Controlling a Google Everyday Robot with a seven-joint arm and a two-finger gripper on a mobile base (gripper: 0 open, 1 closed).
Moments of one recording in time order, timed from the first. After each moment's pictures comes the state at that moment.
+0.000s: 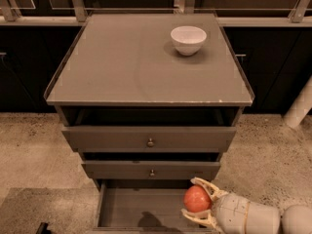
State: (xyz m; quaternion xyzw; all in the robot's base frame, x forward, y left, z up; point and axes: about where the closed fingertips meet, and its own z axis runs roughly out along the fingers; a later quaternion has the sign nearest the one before) arm 0.363 -0.118 0.628 -0.51 0.67 0.21 0.50
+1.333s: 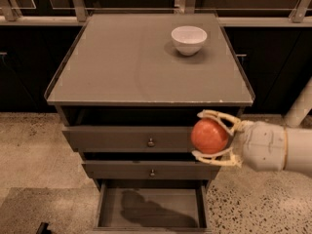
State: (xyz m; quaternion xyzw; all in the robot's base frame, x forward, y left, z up) arm 0.408 -0.117 0.850 -0.63 0.49 0.15 0.59
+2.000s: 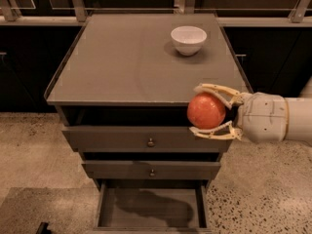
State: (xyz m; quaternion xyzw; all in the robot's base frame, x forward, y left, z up) arm 0.436 -0.106 0.903 -0.65 0.43 0.17 0.60
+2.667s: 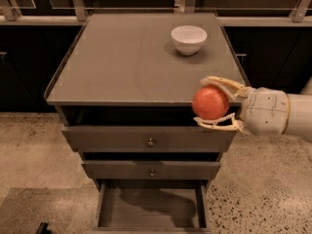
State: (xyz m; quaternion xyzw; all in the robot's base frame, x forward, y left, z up) arm 0.460 -0.124 0.903 -0.62 0.44 0.15 0.63
